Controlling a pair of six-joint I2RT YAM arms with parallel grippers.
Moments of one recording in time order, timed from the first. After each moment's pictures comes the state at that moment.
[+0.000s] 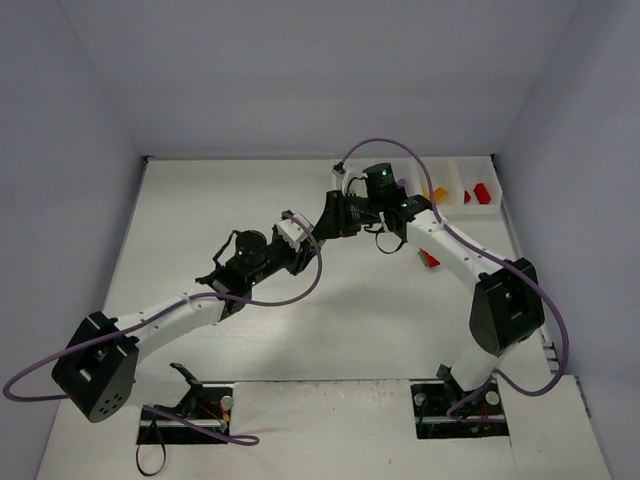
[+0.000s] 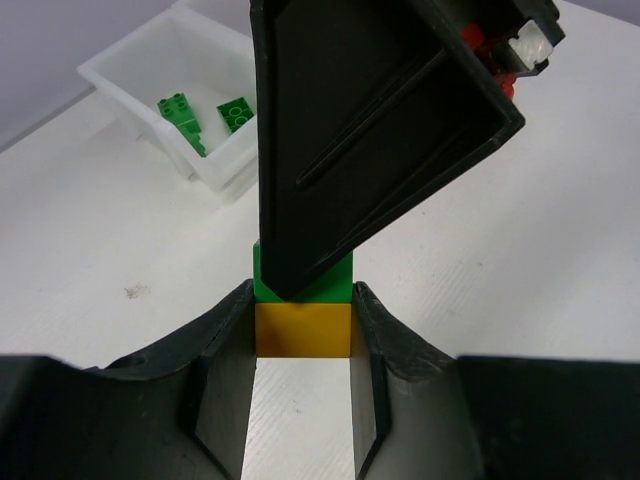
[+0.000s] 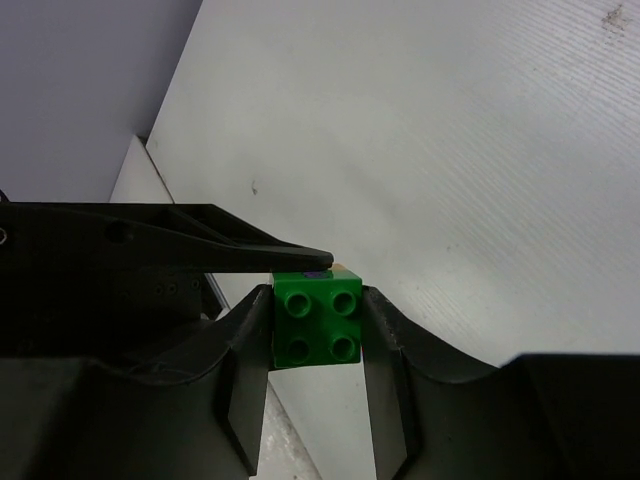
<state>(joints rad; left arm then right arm) -0.67 1.28 0.71 0.40 0.18 0.08 0.50 1.66 1.31 -0.30 -0.70 0.39</state>
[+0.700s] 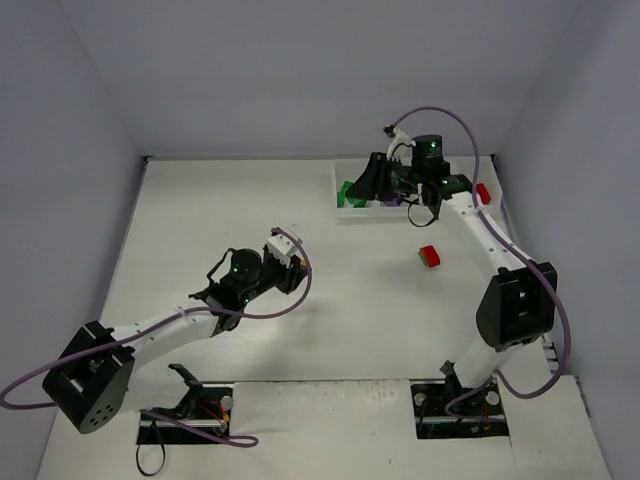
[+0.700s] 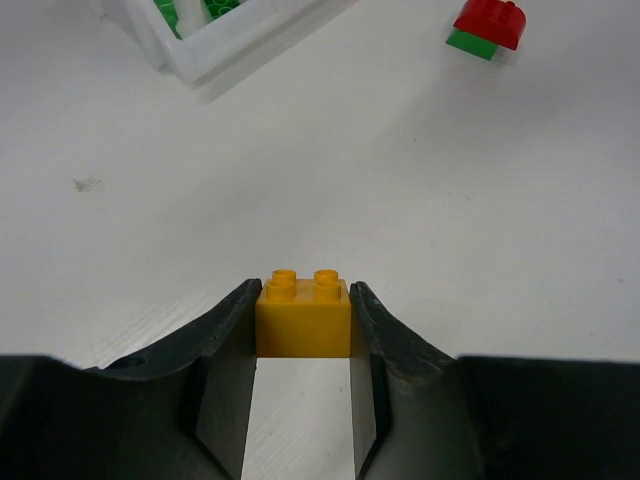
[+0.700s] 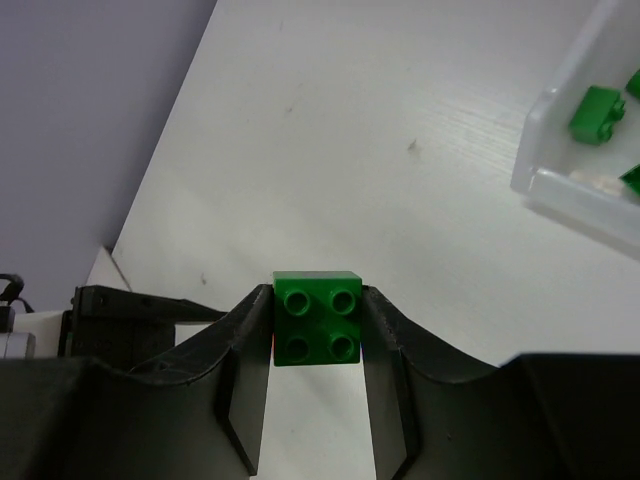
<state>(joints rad) -0.67 1.22 0.54 0.40 0.14 -0.05 0.26 1.66 1.43 -0.32 -0.70 0.36</state>
